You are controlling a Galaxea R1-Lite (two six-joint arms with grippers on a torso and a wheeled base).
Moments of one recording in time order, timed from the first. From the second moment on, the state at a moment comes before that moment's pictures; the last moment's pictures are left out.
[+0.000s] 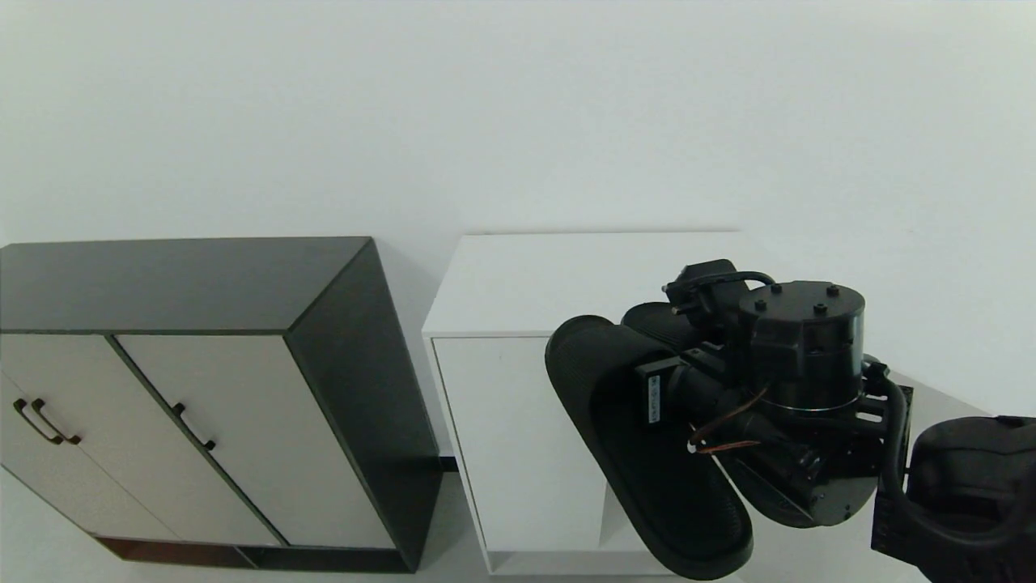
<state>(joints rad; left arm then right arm) 0.00 0.00 0.00 0.00 -0.04 0.01 0.84 1.73 -0.86 -0.65 -0.48 0.13</state>
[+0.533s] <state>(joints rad) 0.00 0.00 0.00 0.00 -0.04 0.01 0.84 1.73 -0.85 -0.66 -0.48 0.13</state>
